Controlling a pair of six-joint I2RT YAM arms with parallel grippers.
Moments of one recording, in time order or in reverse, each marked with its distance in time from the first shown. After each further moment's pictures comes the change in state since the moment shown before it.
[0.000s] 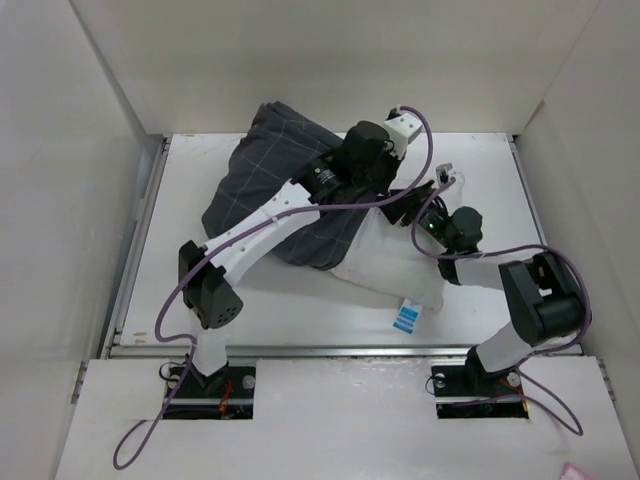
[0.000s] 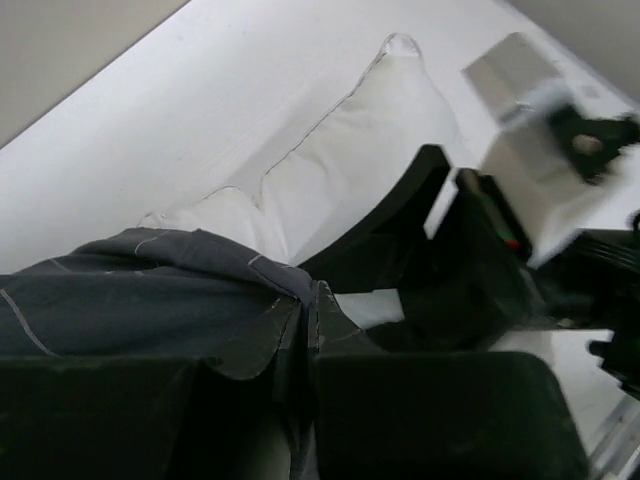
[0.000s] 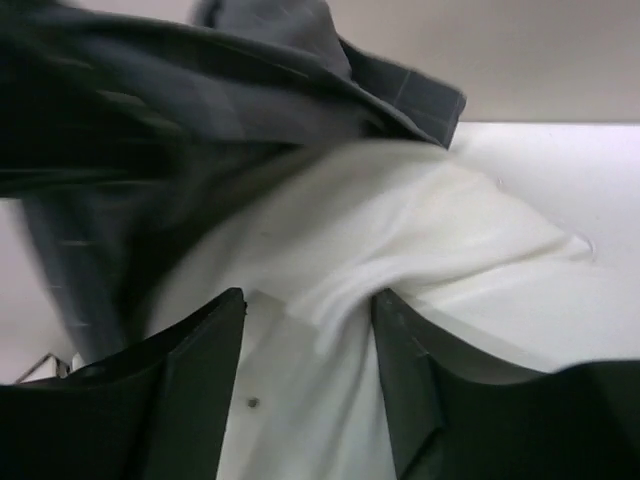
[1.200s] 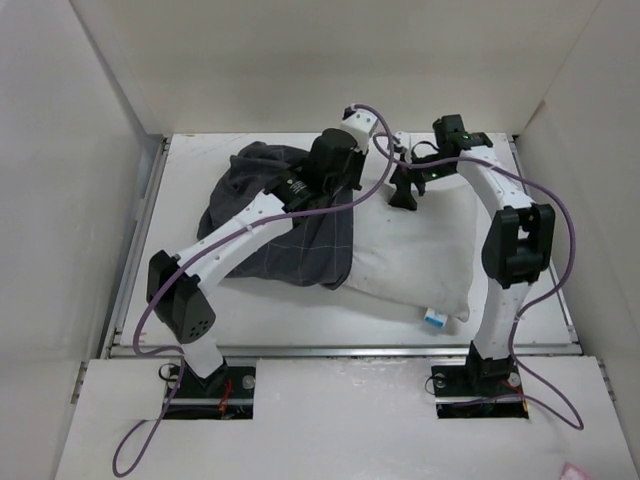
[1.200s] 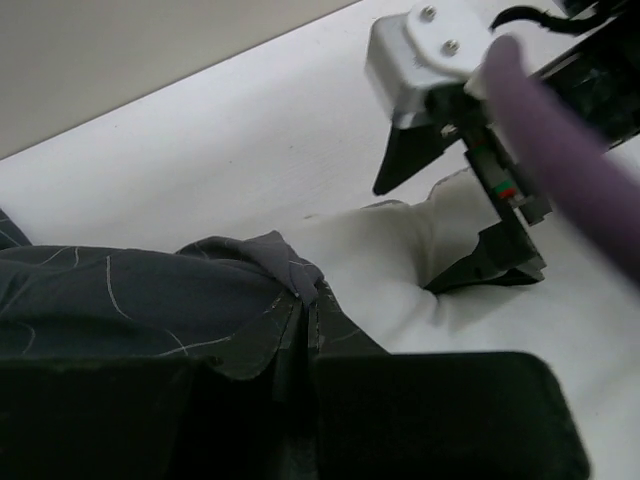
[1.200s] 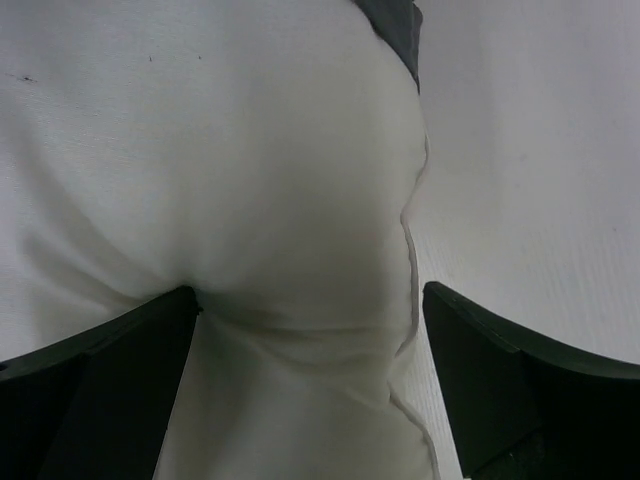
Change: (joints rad) left arm 0.078 -0.178 -0.318 0.202 -0.207 -0.070; right arm -0.144 0.422 1.244 -2.235 -0.406 -1.609
